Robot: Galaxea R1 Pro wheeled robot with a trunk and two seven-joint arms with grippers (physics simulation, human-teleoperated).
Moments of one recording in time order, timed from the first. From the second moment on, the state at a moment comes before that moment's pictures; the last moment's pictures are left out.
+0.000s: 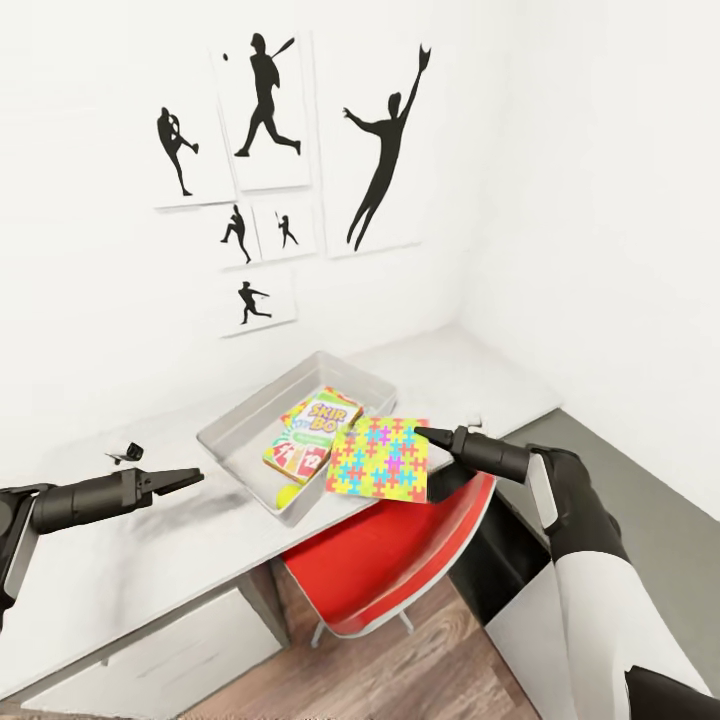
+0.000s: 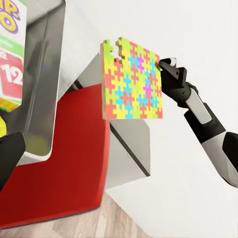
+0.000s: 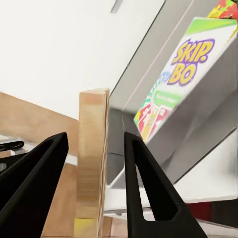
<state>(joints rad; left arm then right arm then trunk) -0.56 0.38 0.33 -1.23 0.08 1.03 -1.57 -0.81 0.01 -0.33 -0.96 -0.08 0.94 1.12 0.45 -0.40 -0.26</state>
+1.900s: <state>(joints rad) -0.56 0.38 0.34 -1.23 0.08 1.03 -1.57 -0.82 0.01 -0.34 -0.96 -0.08 0.94 1.11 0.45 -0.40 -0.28</state>
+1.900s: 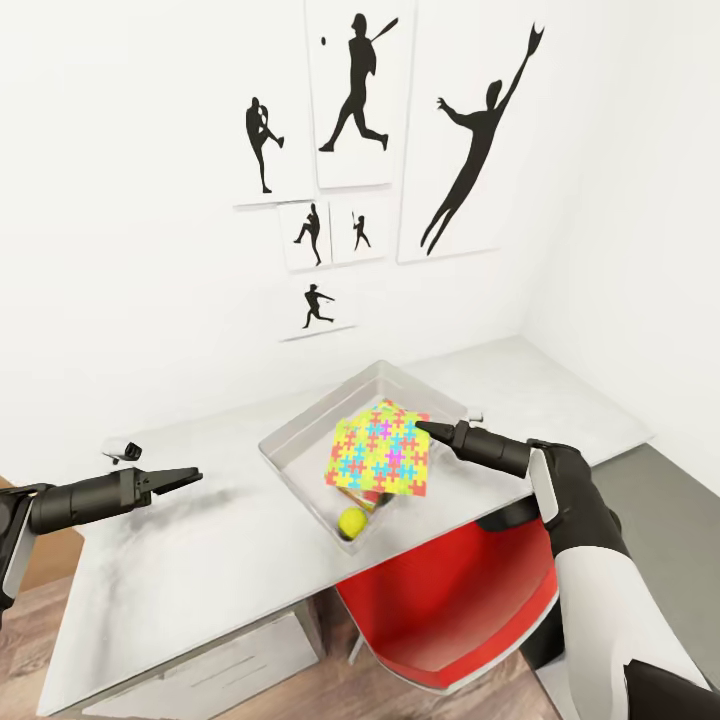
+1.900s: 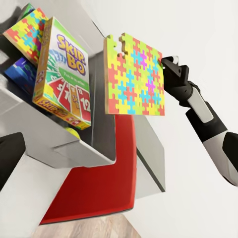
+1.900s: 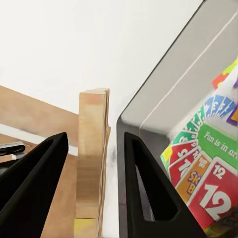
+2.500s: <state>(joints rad) -0.56 0.38 0.34 -1.23 0.08 1.02 -1.57 -0.81 0.00 -0.34 -0.97 -0.09 0.92 1.13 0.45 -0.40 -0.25</state>
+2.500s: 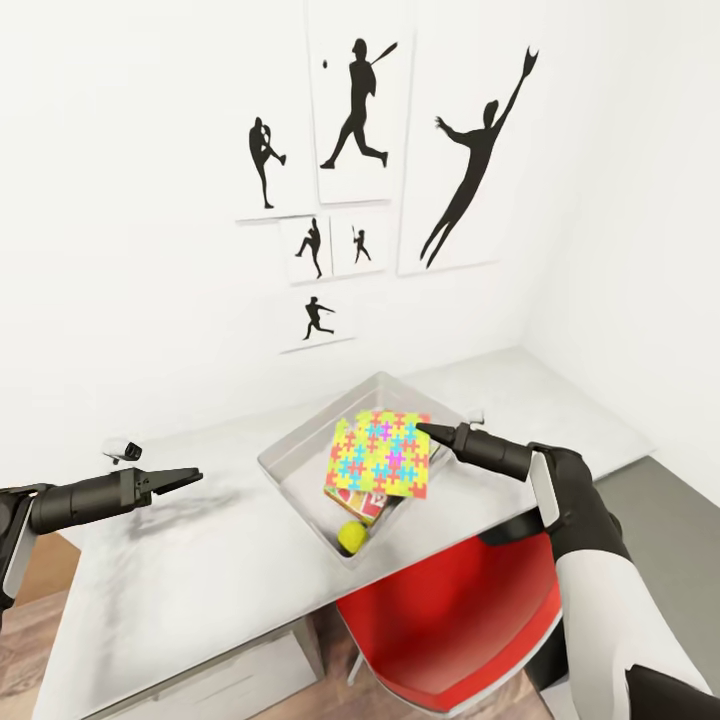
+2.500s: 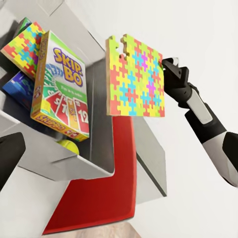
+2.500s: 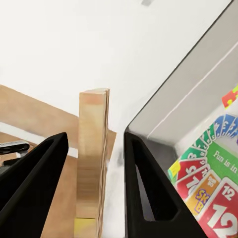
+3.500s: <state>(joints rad) -0.56 0.38 0.34 -1.23 0.08 1.02 -1.57 -0.80 0.00 -0.34 -1.05 -0.09 0.92 1.14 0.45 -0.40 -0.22</state>
